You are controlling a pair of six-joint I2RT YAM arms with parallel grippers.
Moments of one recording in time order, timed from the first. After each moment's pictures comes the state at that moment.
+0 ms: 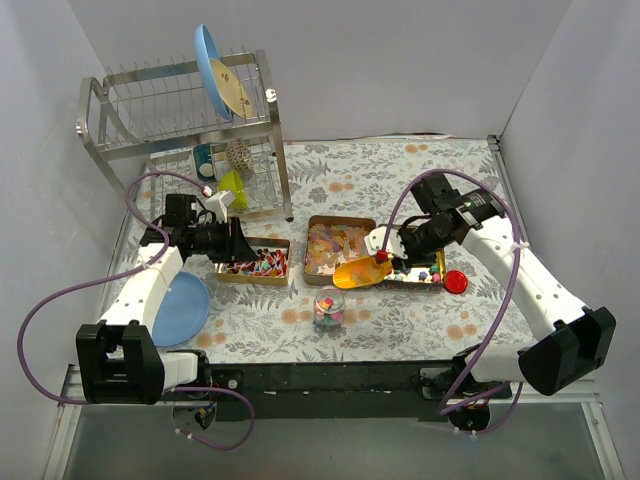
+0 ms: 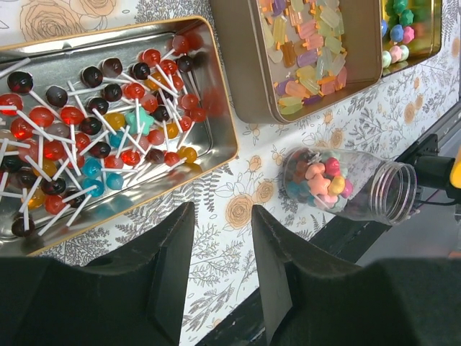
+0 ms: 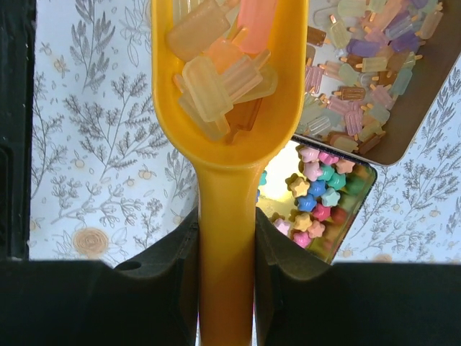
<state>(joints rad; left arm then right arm) -0.03 1.24 0.91 -0.64 0.69 -0.07 0.48 1.31 1.32 -1.27 -0.50 -1.35</state>
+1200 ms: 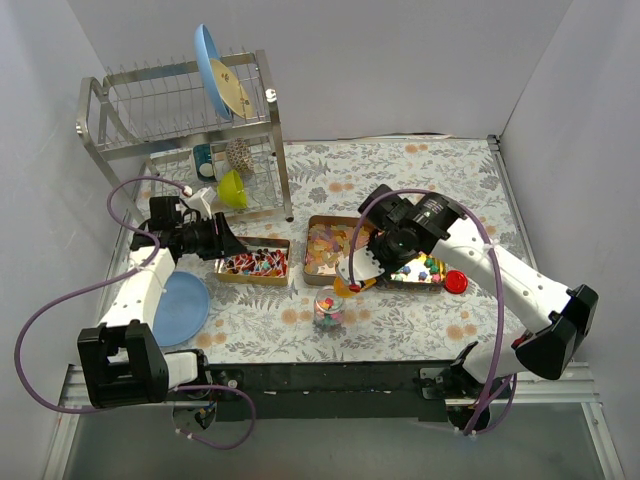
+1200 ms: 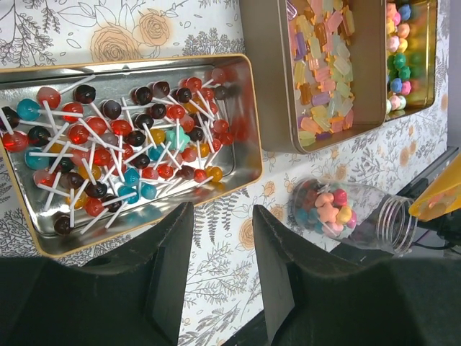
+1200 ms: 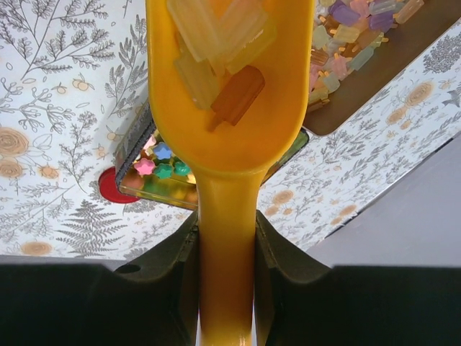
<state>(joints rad) 0.08 1.23 0.87 -0.56 0.70 -0.11 0.84 1.41 1.48 -1.35 0.02 -1.39</state>
